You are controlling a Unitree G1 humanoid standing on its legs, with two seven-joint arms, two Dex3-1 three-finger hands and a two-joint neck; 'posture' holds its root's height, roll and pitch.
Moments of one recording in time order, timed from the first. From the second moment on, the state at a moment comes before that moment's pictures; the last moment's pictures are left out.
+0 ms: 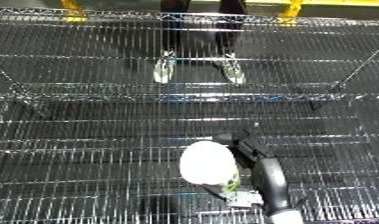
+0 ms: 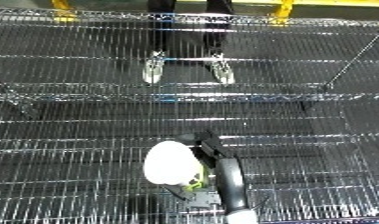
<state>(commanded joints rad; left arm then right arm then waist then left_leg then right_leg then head) -0.18 0.41 -0.28 0.04 -0.88 -0.14 -0.06 -0.90 -0.56 0.26 0.31 0.29 -0.18 -0.30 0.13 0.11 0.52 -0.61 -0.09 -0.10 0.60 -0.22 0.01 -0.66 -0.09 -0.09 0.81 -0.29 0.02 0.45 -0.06</state>
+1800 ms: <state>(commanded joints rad) -0.16 0.34 -0.15 0.15 -0.89 -0.19 -0.07 -0.12 -0.53 -0.26 0.16 0.65 -0.37 -0.42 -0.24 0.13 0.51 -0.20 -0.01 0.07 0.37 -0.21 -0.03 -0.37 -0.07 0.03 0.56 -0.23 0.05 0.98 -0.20</state>
